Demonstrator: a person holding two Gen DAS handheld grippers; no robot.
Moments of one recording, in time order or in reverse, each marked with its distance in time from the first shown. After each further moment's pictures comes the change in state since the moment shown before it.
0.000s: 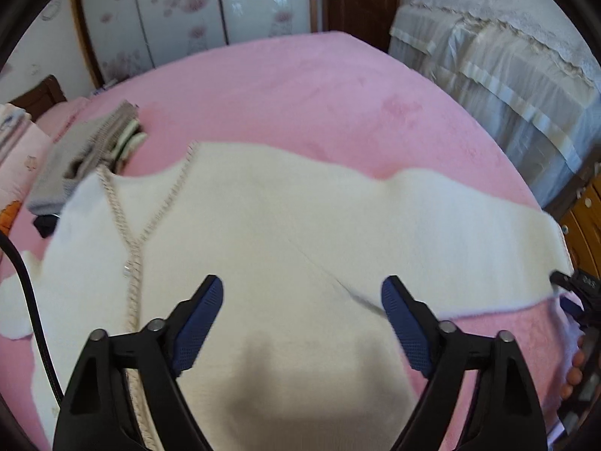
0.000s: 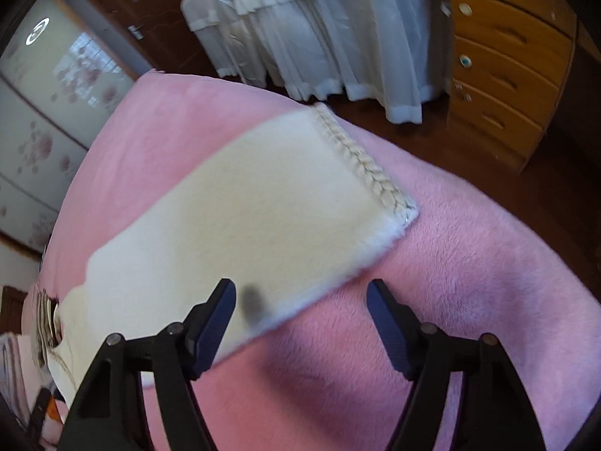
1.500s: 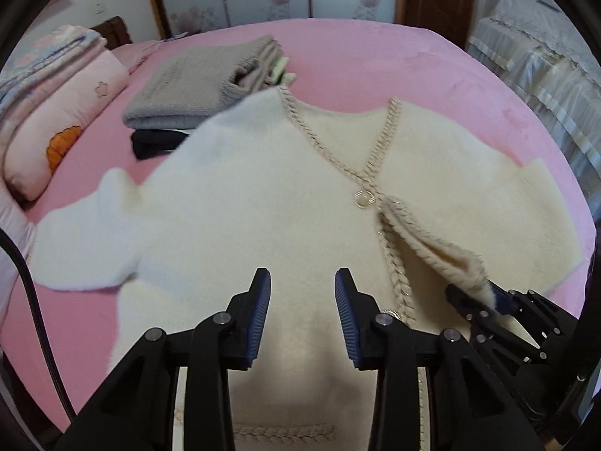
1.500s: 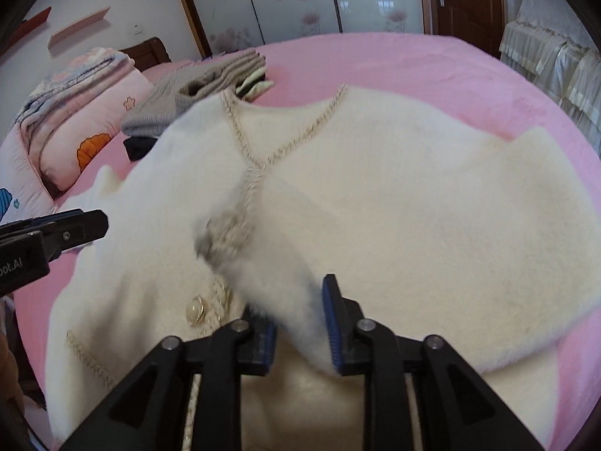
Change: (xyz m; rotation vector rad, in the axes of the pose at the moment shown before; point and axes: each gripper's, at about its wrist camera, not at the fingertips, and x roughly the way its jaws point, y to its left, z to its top) left arm -0.032 0.261 -0.070 -0.161 0.067 0.126; right arm -0.028 0.343 -0.313 -0.945 0.092 0.395
